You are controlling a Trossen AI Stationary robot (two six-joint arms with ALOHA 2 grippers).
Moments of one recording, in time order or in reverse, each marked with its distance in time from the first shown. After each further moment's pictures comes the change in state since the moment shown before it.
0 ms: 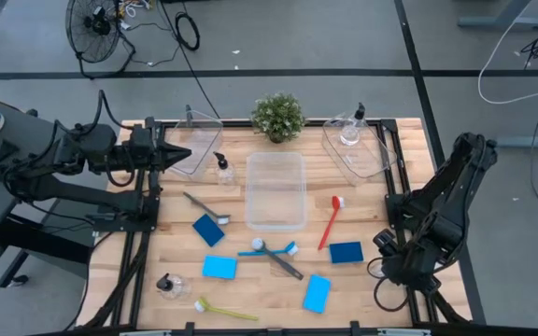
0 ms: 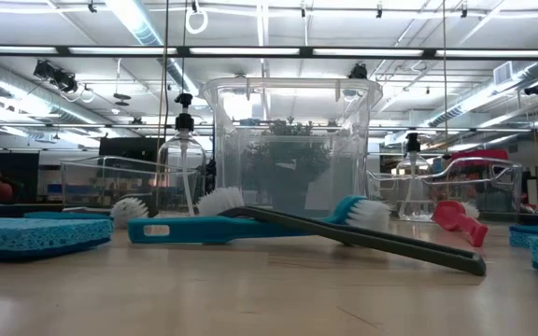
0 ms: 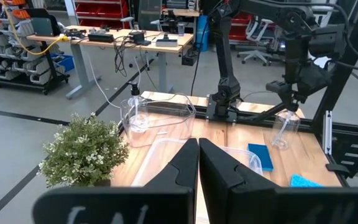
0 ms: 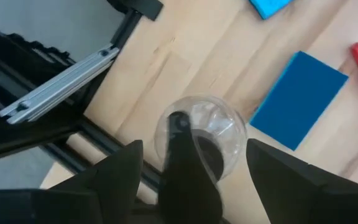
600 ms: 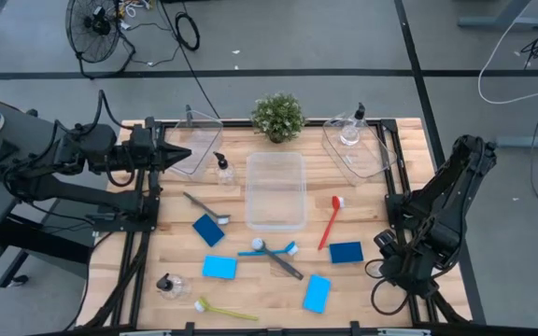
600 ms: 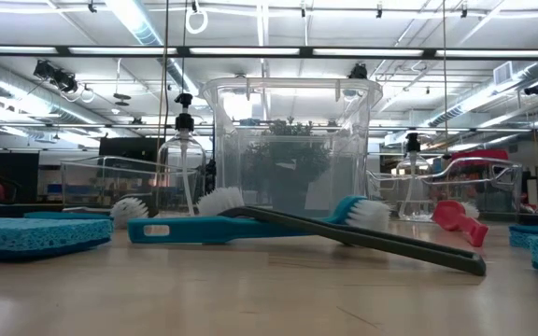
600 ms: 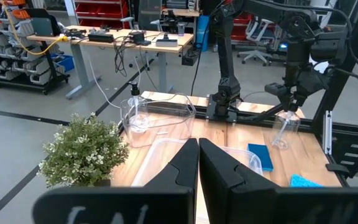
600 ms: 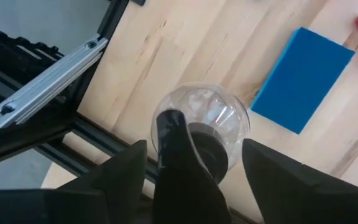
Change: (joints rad) left arm 0.000 0.000 0.000 0.000 0.000 0.000; right arm 0.010 0.038 0.000 -0.027 0.001 0.071
